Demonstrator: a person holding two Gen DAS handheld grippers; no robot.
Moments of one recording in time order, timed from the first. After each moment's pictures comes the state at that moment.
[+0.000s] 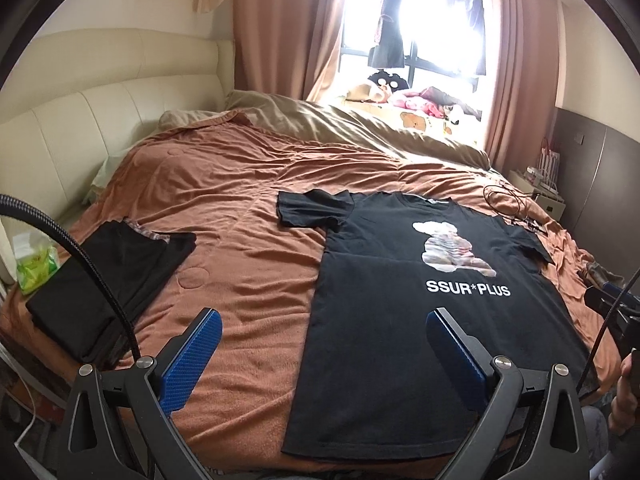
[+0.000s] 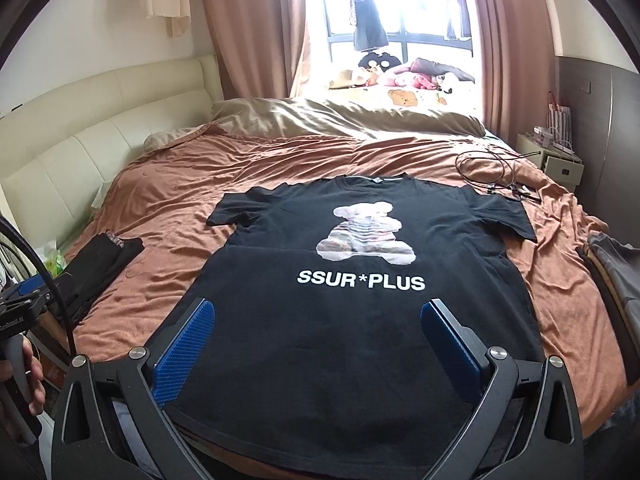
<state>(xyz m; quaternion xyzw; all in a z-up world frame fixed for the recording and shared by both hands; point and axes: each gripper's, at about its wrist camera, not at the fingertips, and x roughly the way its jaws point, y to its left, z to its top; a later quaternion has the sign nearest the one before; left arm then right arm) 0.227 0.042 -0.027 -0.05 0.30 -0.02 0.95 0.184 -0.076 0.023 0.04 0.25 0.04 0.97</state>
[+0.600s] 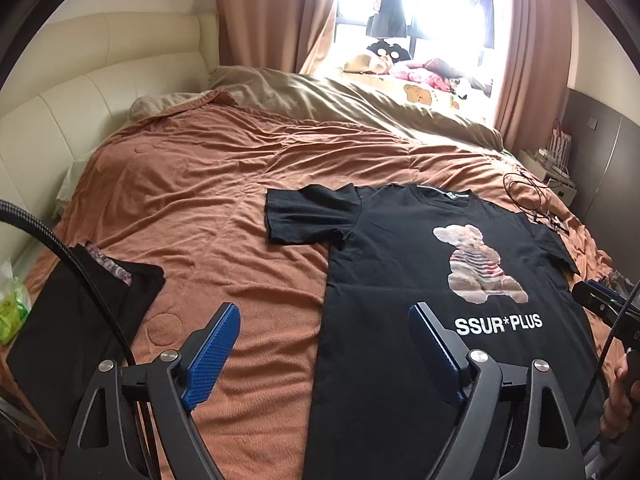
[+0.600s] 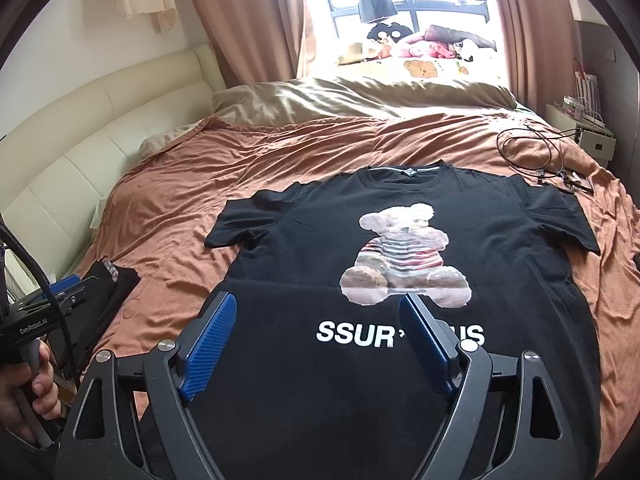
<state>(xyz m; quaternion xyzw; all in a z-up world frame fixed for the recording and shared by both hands) 0.377 0.049 -0.031 -0.03 0.36 -0.02 0.93 0.341 -0.089 0.022 0.09 0.29 0.08 0.95</state>
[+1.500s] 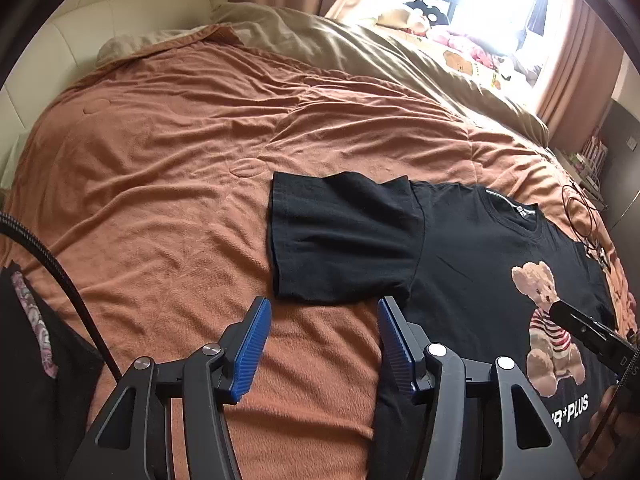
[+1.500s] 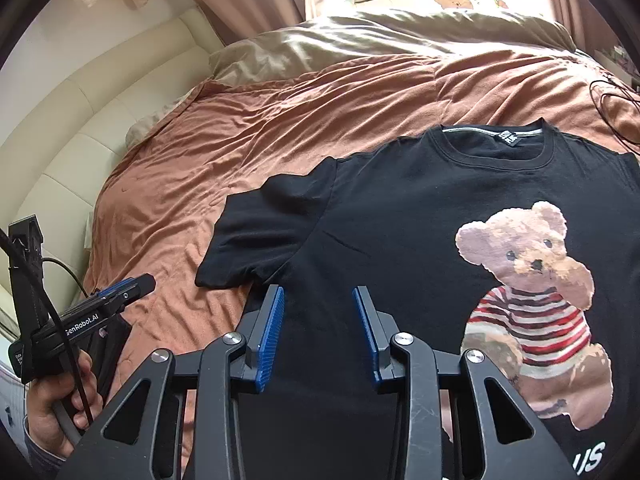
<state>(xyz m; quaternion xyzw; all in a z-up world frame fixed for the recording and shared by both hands) 0.587 0.098 -0.108 -0.08 0.44 -0.01 0.89 0.589 -0.048 -0.024 0.14 0.38 0.13 0.90</state>
